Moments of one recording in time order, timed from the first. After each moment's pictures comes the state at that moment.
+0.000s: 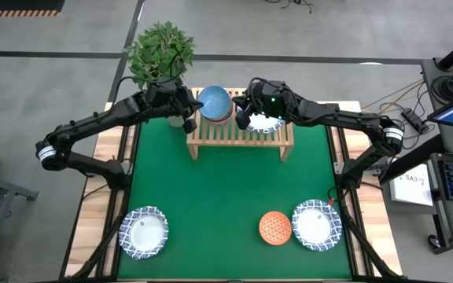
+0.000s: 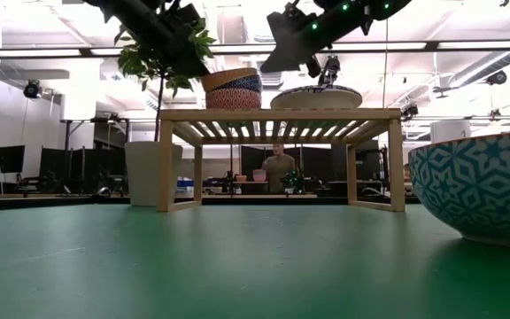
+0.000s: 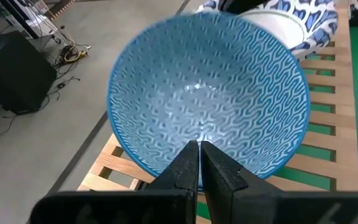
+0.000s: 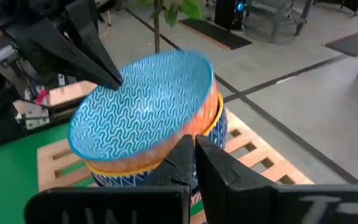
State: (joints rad) left arm 0.55 1.26 1.13 -0.37 0.01 0.30; right arm -0.40 1.55 1.30 -0.03 0.08 0.05
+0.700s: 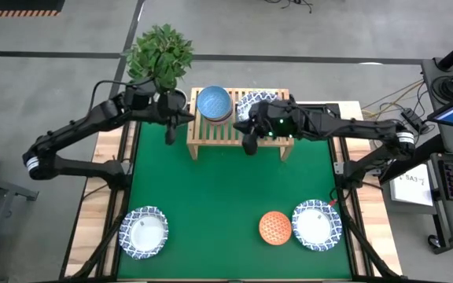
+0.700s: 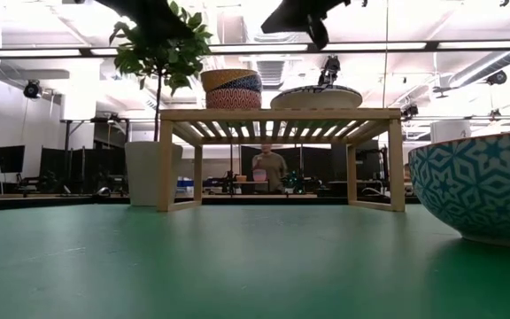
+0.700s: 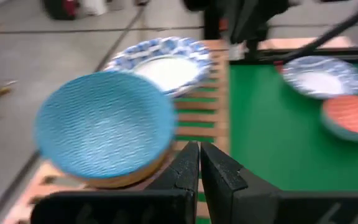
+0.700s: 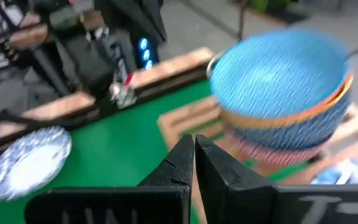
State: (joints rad) left arm 0.53 1.07 1.13 -0.50 0.32 0.28; right arm -0.18 1.44 1.33 -0.24 0.08 0.22
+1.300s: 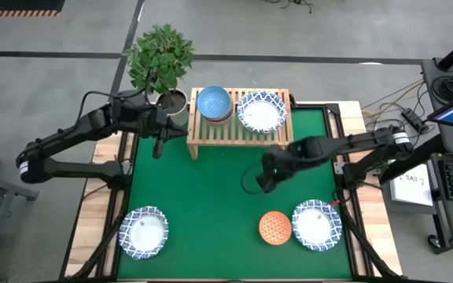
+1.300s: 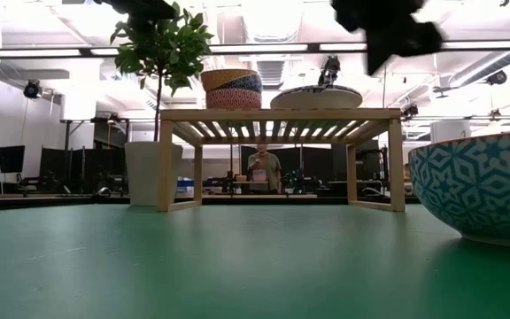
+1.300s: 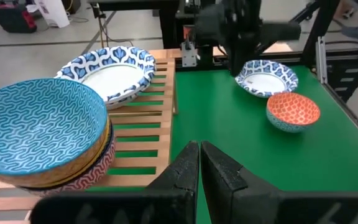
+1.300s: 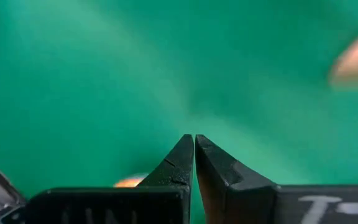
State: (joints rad) left arm 0.42 0.93 1.06 -0.55 0.37 0.24; right arm 0.12 1.49 1.40 -1.10 0.05 1.03
